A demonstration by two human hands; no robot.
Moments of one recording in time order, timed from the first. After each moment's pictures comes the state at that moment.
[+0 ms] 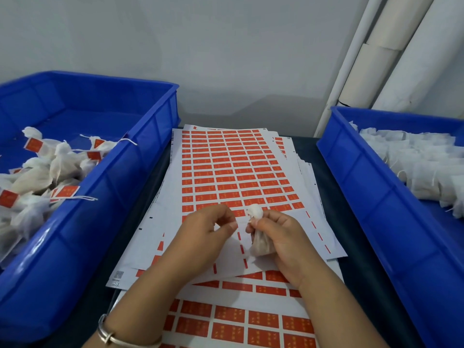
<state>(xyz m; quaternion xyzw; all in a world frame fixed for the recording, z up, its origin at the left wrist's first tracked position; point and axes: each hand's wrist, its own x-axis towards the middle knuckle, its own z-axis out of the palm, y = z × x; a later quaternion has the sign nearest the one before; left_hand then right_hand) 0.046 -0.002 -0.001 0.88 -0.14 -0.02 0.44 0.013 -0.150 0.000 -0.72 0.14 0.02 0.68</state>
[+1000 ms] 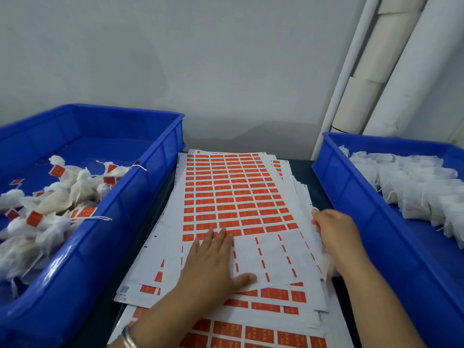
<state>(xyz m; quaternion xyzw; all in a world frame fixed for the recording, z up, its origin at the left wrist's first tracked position) 0.039 -0.014 -0.031 0.97 -0.17 -0.10 0.13 0.025 -0.239 0.027 -0.80 0.28 -0.12 0.52</state>
